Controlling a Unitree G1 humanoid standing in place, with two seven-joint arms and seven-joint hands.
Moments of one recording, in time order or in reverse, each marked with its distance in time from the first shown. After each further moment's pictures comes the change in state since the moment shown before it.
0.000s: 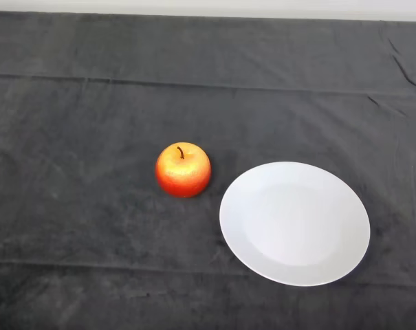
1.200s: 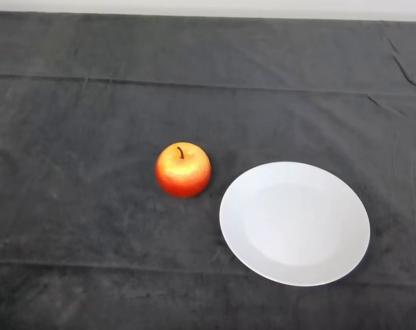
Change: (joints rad) left arm 0.002 0.000 -0.014 0.005 -0.107 0.041 -0.048; right arm 0.000 0.000 0.000 0.000 0.000 0.000 0.000
